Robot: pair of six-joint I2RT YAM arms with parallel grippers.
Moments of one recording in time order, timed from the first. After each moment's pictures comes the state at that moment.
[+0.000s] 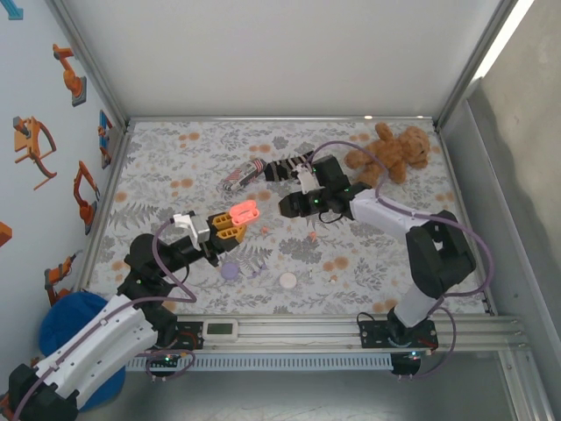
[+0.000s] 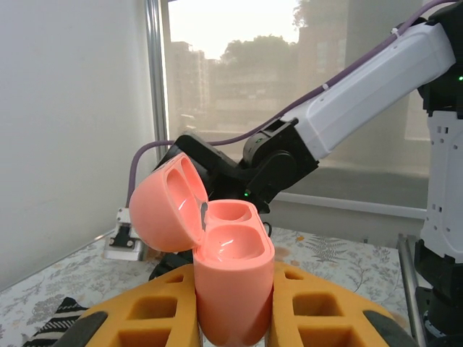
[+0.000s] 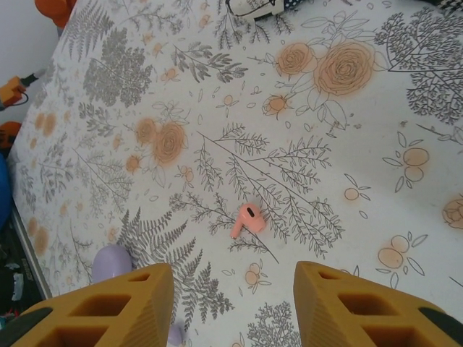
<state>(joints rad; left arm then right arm) -0.64 0.56 0.34 0.42 0.55 -0.07 0.58 1.68 1.10 -0.27 -0.54 0.28</state>
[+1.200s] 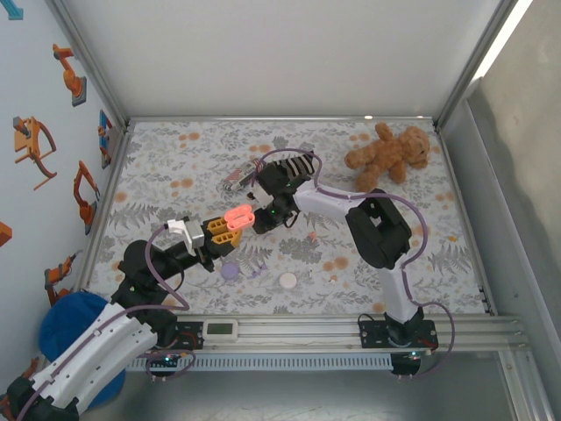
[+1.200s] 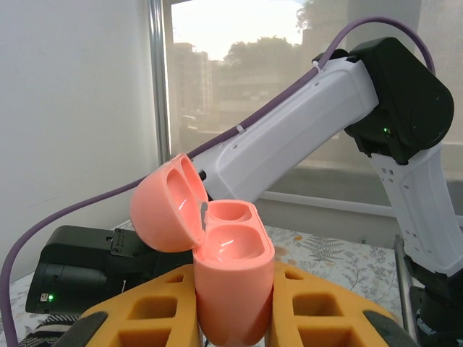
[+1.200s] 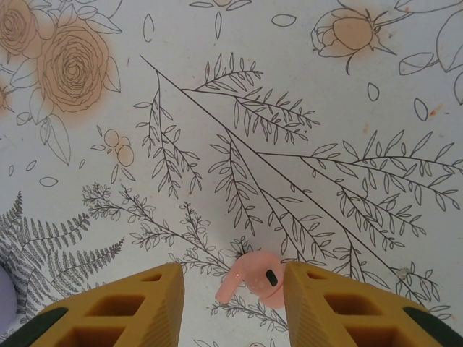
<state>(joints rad) -0.64 0.45 0.33 0.33 0.53 -0.07 0.79 2.10 1.53 -0.62 -0.29 0.14</state>
